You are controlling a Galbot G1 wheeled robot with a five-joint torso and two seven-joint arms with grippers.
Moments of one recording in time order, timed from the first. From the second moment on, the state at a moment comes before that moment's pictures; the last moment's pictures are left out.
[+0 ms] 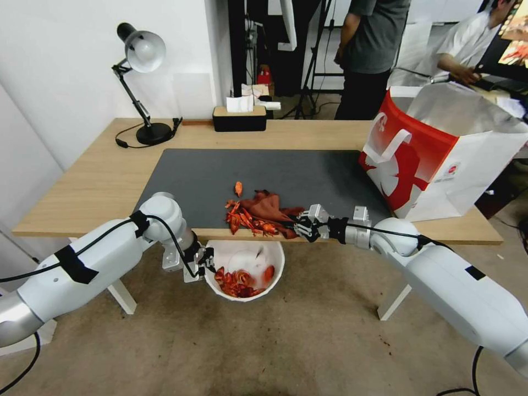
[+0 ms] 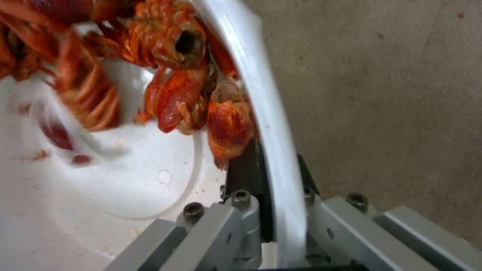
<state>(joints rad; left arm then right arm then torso) 0.37 -0.76 0.45 -1.57 0.71 -0.81 1.10 -0.63 0.83 -0.18 1.51 0.54 0.03 -0.71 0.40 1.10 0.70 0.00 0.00</state>
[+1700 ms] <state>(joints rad) 0.42 -0.72 0.40 -1.58 0.72 -0.81 1.10 -0.55 0.89 -0.16 1.60 0.92 0.00 -0.42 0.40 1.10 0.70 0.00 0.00</state>
